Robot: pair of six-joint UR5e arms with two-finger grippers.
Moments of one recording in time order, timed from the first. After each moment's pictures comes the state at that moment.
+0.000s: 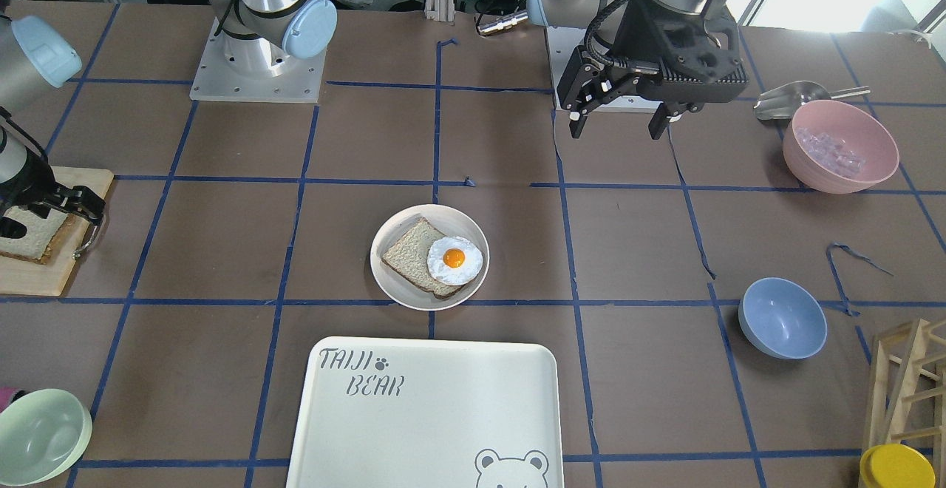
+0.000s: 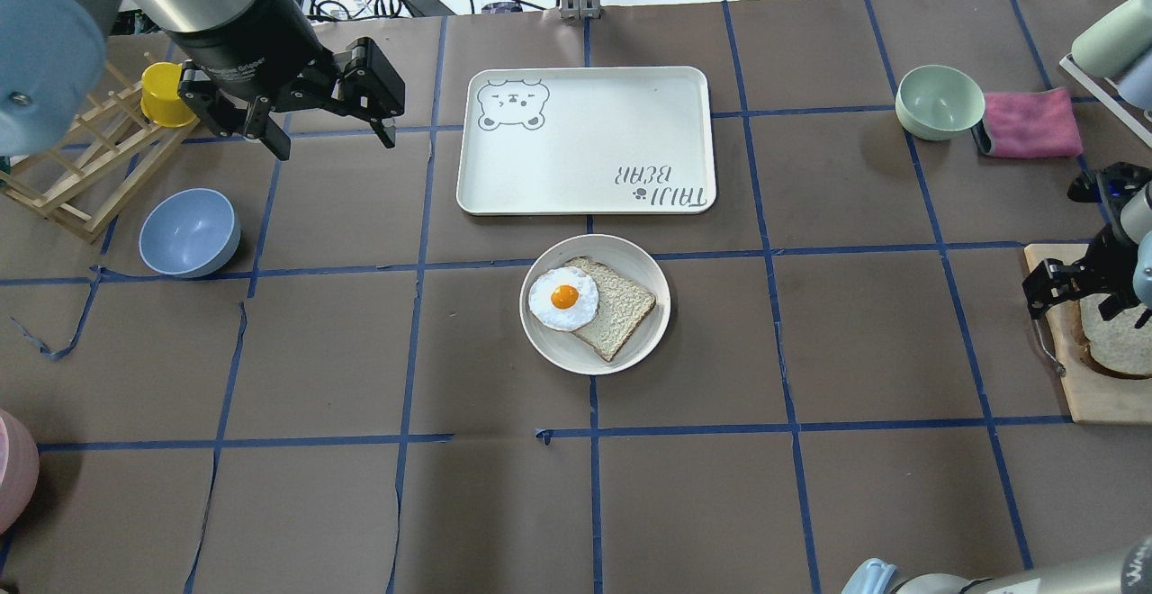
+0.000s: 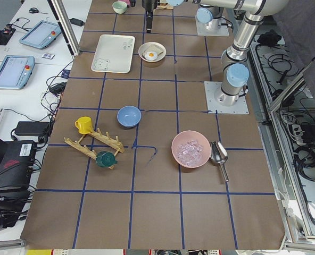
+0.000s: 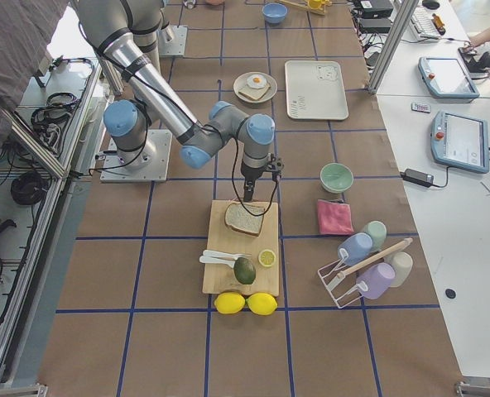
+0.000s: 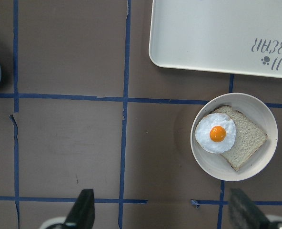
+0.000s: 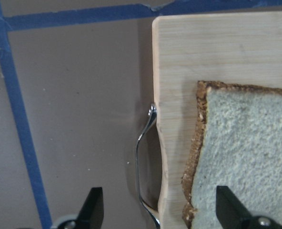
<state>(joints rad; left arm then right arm) -1.63 -1.56 -1.51 -1.58 1.53 -0.12 0.90 -1.35 2.08 -2.25 -1.71 -0.57</state>
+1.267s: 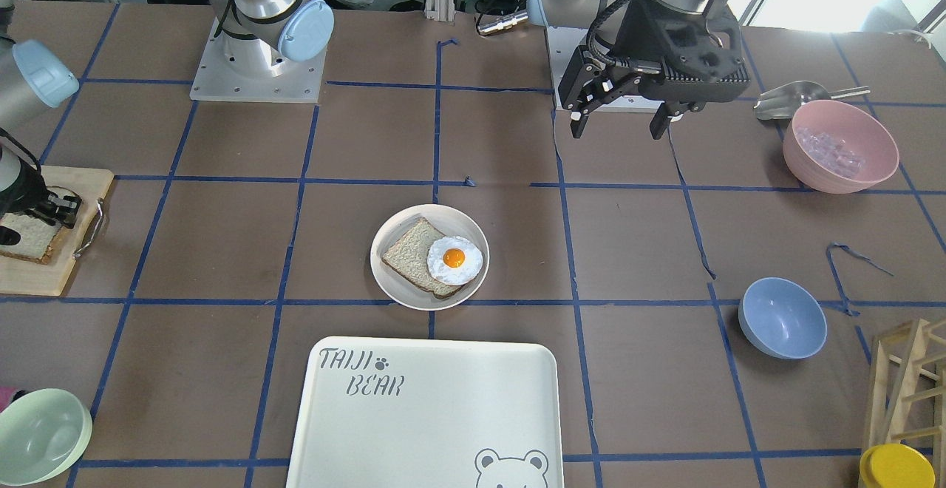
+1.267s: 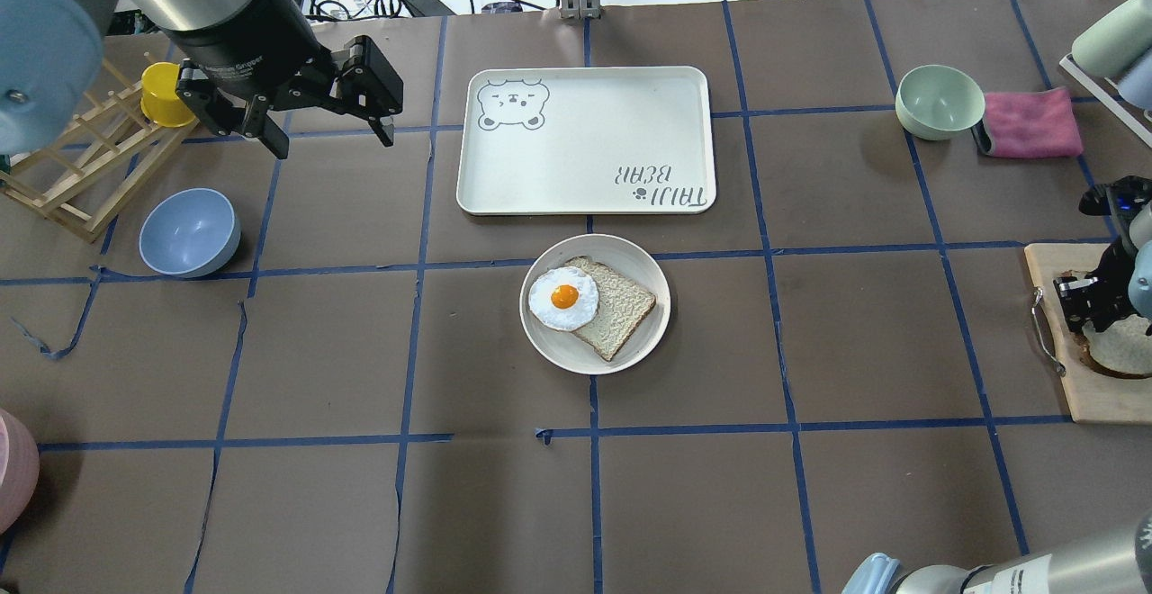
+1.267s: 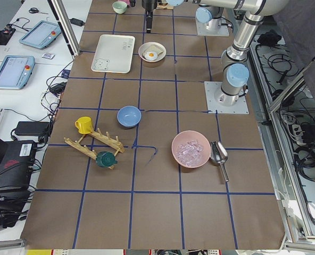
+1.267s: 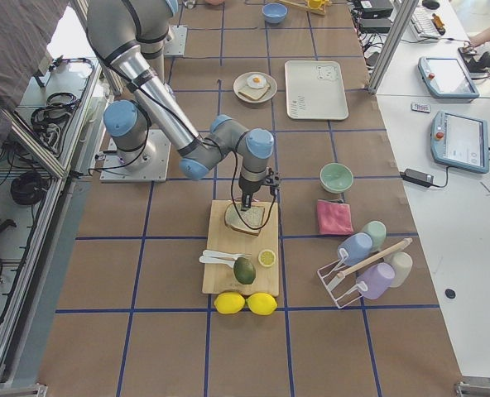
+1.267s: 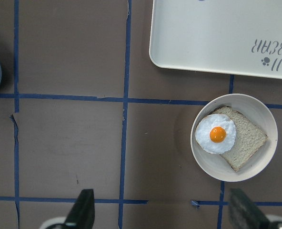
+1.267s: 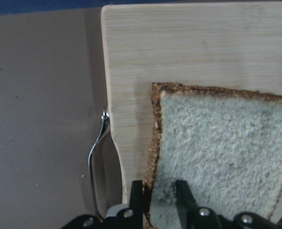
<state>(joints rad) -1.63 -1.56 -1.50 -1.58 1.53 -0.12 0.88 -1.30 2.08 -2.34 -1.76 -0.59</state>
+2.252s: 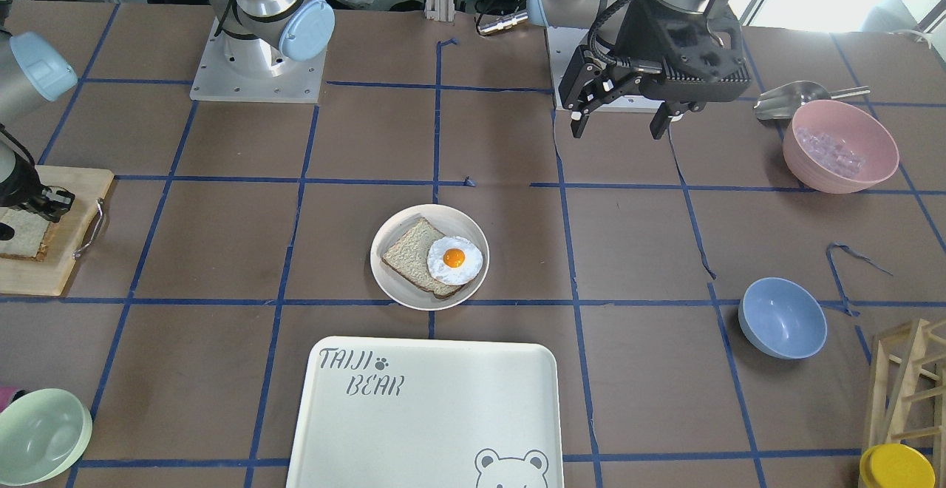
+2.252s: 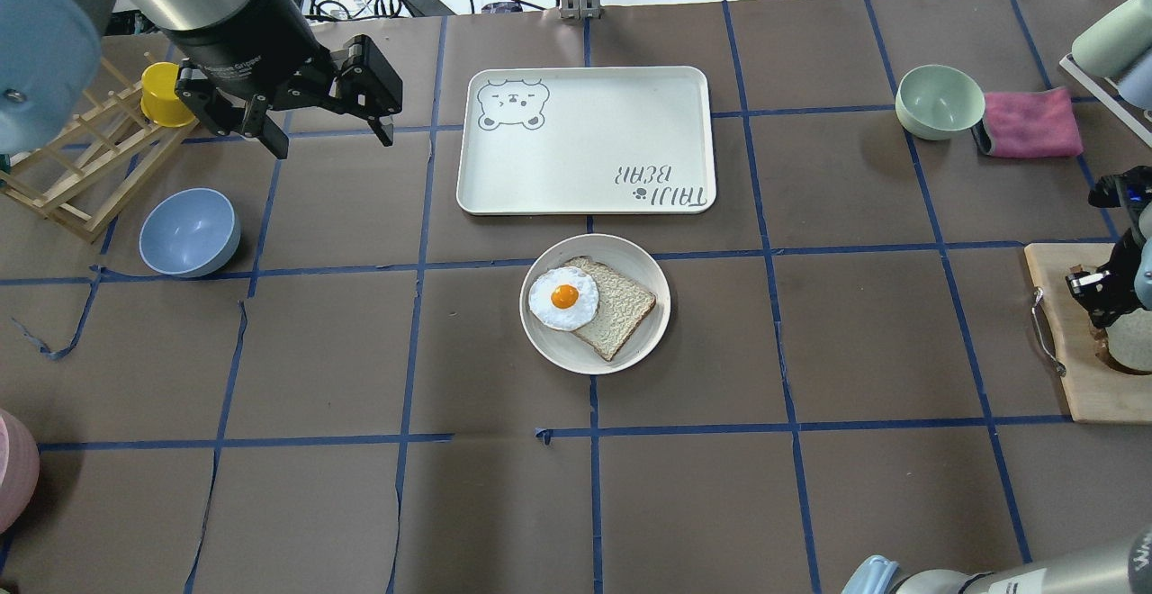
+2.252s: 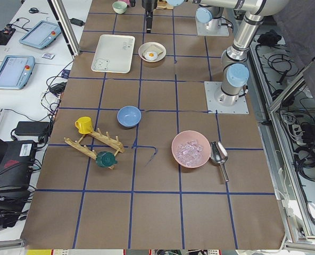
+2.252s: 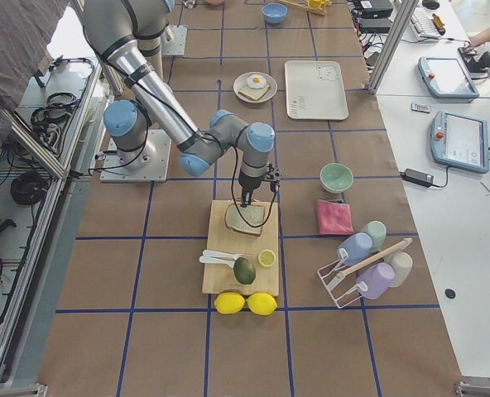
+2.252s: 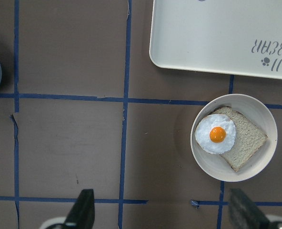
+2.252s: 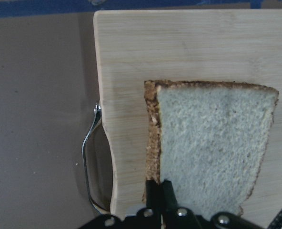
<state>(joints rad) -1.63 -1.56 -1.50 -1.59 1.53 -0.12 0.90 -1.35 2.07 -2.31 -1.80 -0.58</state>
